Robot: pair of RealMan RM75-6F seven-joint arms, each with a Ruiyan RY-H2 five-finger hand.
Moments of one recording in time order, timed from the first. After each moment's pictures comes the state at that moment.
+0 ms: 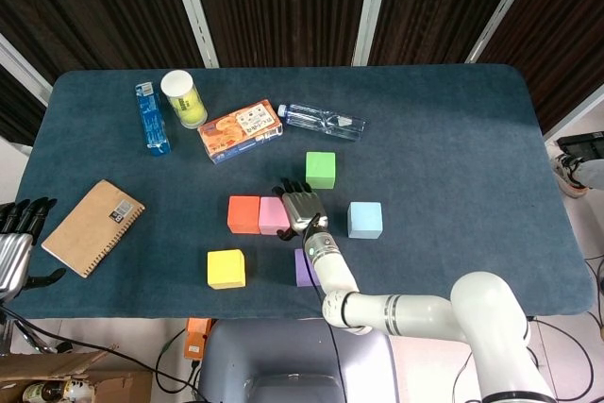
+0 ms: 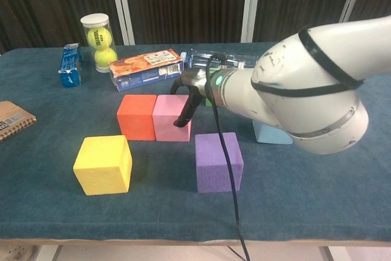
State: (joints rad) left arm -0.32 -0.86 0.01 -1.82 1.23 1.32 0.14; right arm 1.24 -1.82 0.35 -1.33 -0.21 0.93 -0.69
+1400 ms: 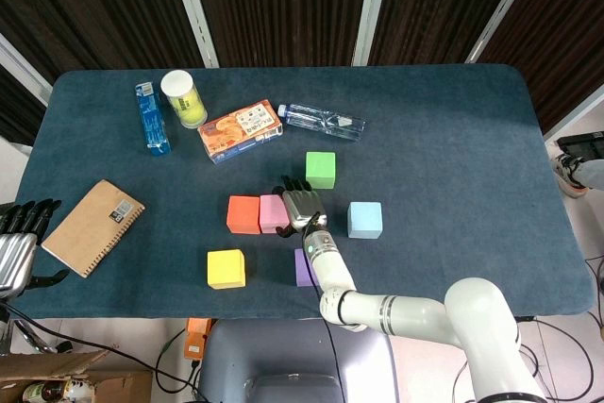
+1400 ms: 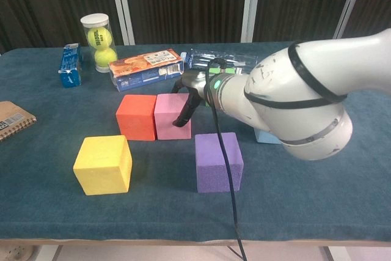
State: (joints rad) left arm -0.29 -0.86 -0.05 -1.81 1.24 1.24 0.14; right arm 1.21 -1.88 0.38 -1.23 -0.27 0.90 -0.67
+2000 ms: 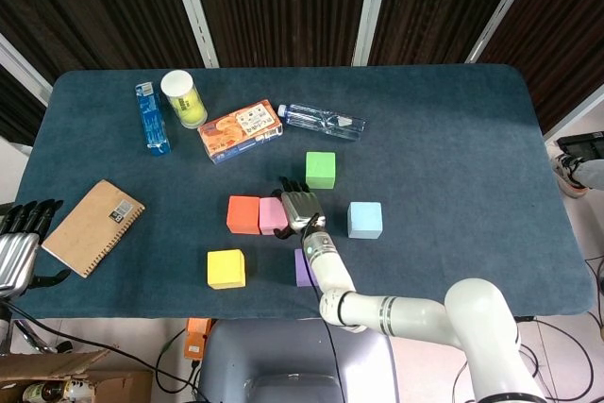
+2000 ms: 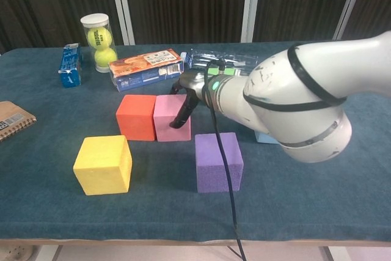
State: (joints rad) left arm -0.29 -0.87 -0.07 -1.82 1.23 1.23 0.15; right arm 1.21 -1.89 0.39 -1.23 -0.28 0.89 -0.64
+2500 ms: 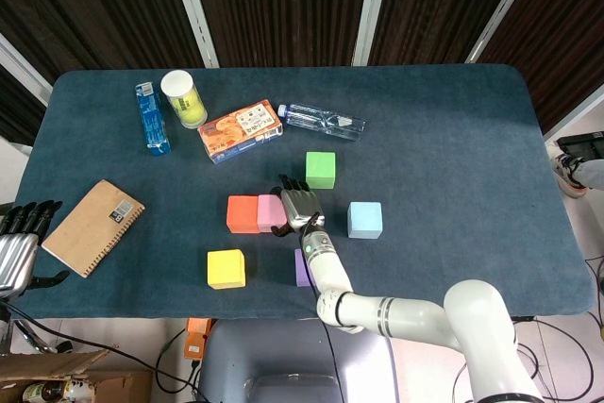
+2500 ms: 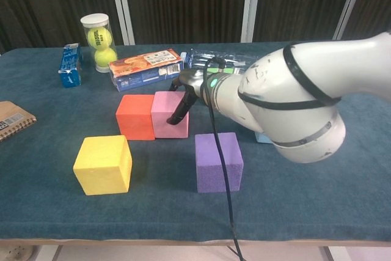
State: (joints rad) left arm -0.29 -0.86 -0.07 -1.82 1.23 1.22 0.15; right arm 1.21 -1.91 0.42 -1.23 -0.28 0.91 -0.62
